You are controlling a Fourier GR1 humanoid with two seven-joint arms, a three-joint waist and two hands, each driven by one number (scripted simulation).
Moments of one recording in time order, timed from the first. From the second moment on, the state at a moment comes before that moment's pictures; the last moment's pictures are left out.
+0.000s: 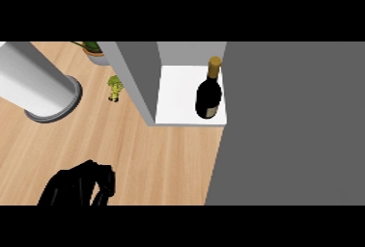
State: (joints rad) left arm -0.08 0.81 -0.85 -1.85 1.07 0.37 -0.80; right arm 0.03 -0.12 0.25 -2.39 -0.31 0.38 0.52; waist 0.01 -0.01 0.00
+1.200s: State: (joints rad) left arm 0.38 1.16 -0.46 -1.82 1.27 -0.06 -0.97; right arm -0.35 -0.12 0.86 -2.35 0.01 -0.21 0.68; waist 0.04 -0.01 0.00
